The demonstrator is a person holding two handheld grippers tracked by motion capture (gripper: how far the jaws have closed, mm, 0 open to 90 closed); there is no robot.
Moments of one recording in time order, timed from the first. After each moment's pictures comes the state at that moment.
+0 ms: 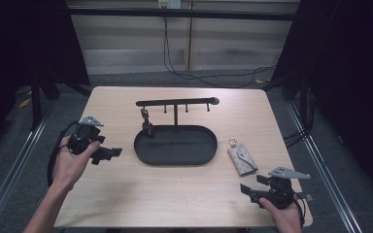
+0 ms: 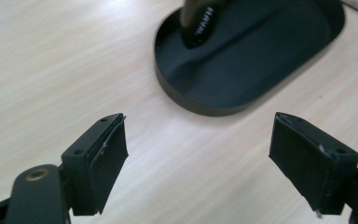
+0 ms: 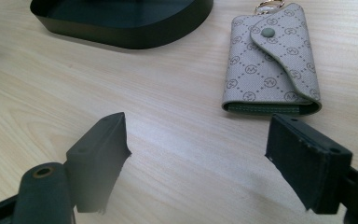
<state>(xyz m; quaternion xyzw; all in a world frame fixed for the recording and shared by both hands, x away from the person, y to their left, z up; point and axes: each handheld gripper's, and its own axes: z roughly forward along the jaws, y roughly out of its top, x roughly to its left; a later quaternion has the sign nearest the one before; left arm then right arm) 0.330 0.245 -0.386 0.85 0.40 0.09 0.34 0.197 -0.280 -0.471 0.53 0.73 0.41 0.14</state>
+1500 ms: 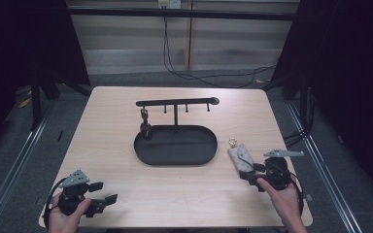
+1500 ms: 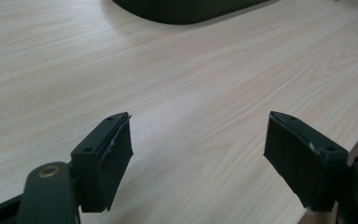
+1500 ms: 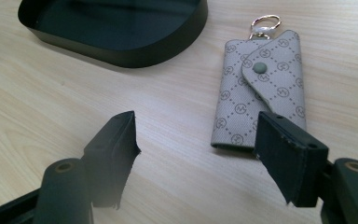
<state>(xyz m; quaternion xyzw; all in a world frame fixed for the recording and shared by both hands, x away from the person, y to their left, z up) 0.230 0.275 -0.467 0.81 0.41 0.05 0.40 0.242 -0.278 -0.445 0.54 0.75 0.37 0.10</state>
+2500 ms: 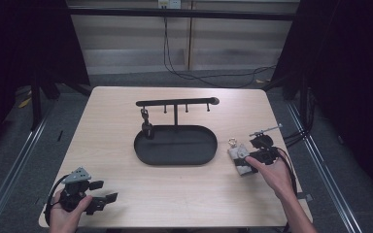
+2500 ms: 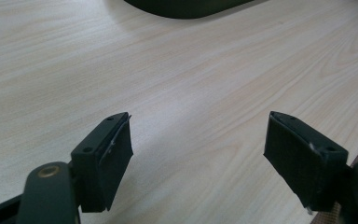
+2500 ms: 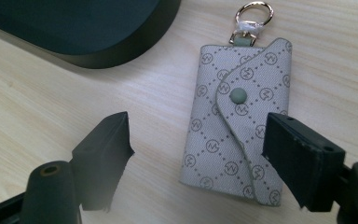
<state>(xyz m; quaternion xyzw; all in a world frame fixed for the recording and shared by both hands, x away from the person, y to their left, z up) 0.238 0.277 -0.468 0.82 0.41 0.05 0.40 0.311 -0.267 -0.439 0.56 0.79 0.25 0.05</state>
